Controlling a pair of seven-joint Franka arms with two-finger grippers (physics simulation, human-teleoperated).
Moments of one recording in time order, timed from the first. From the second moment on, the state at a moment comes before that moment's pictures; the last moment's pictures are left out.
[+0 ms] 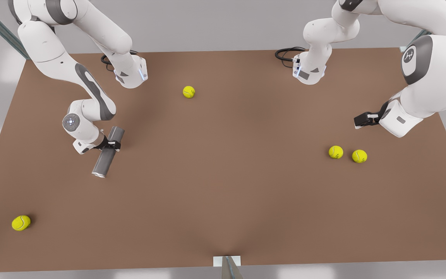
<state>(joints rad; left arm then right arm) 0.10 0.23 -0.21 -1.23 0.03 1.30 -0.14 -0.65 0.33 0.47 -2.50 -0.29 2.75 0.14</state>
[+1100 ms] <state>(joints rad) 0.10 0.23 -0.21 -1.23 0.04 1.30 -0.14 -0.65 0.32 0.48 -2.50 -0.27 2.76 0.07</state>
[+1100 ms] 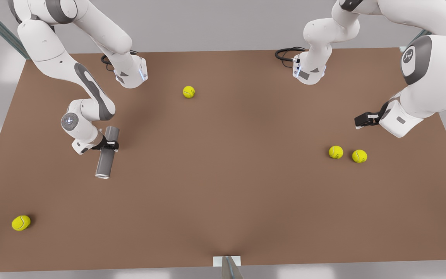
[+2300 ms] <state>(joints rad) 0.10 0.23 -0.21 -1.23 0.04 1.30 -0.14 0.17 0.44 0.64 -2.19 -0.61 2.68 0.19</state>
